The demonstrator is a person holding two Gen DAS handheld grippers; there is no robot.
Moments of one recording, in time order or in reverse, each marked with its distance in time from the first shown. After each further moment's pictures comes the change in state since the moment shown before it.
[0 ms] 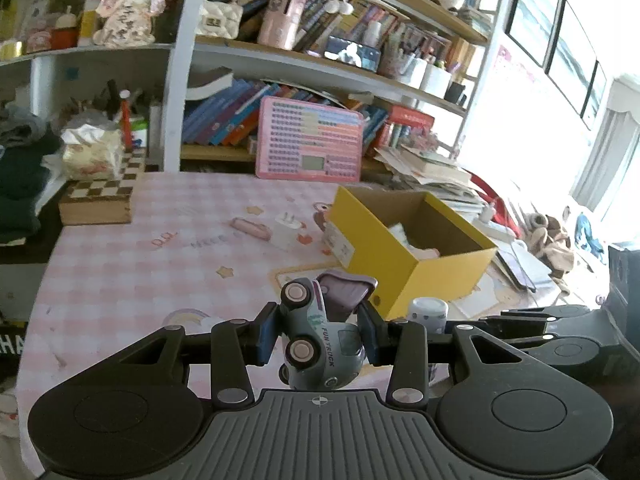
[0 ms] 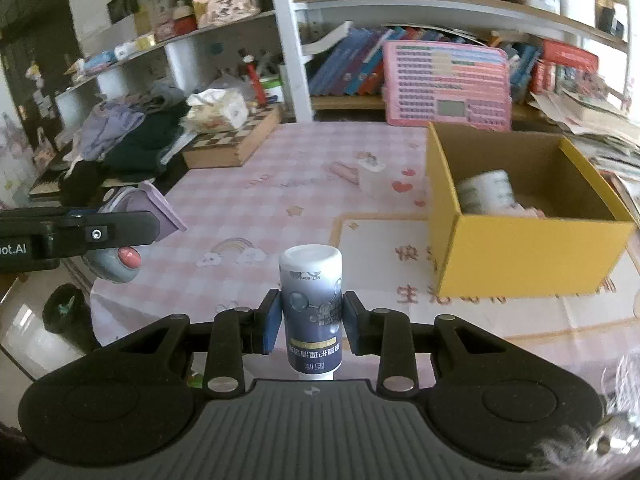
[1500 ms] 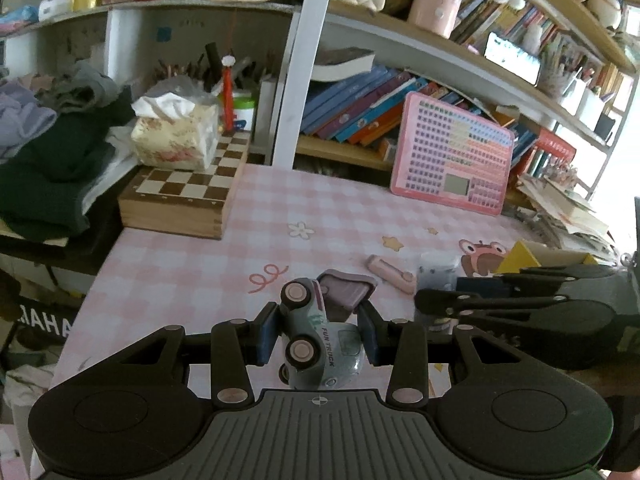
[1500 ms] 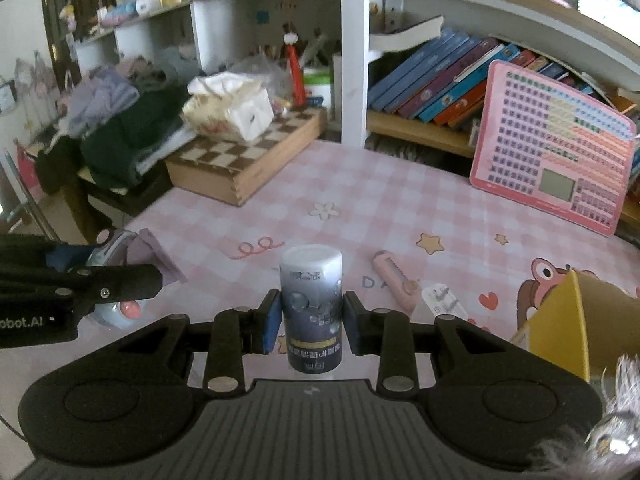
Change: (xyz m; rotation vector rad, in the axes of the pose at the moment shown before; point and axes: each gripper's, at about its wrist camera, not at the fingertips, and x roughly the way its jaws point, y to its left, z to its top) left arm 0.121 0.113 0.066 -0.179 0.009 0.291; right arm 0.209 0.013 0.149 -0.236 0.040 0.113
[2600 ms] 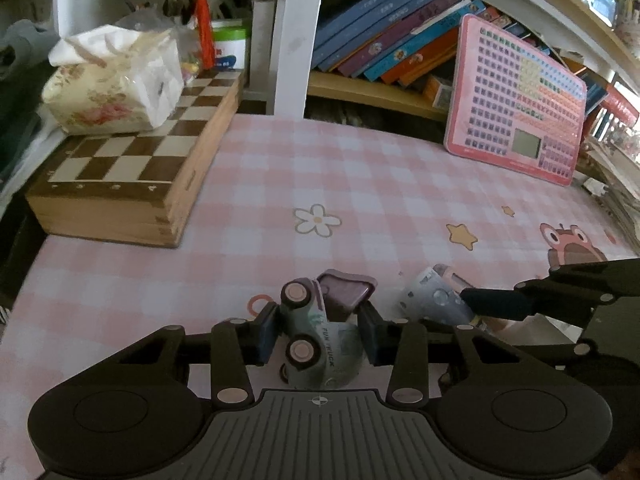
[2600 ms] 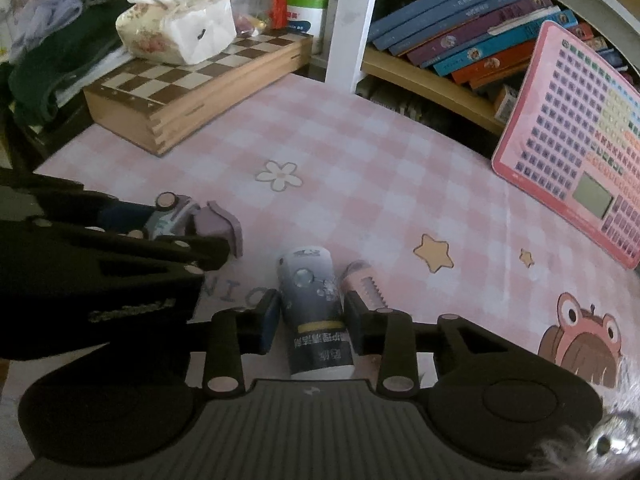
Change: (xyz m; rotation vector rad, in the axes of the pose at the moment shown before) left arm 0.177 0.010 0.034 0.020 0.160 0.073; right arm 0.146 -0.027 0.026 -0.120 0.200 -0.089
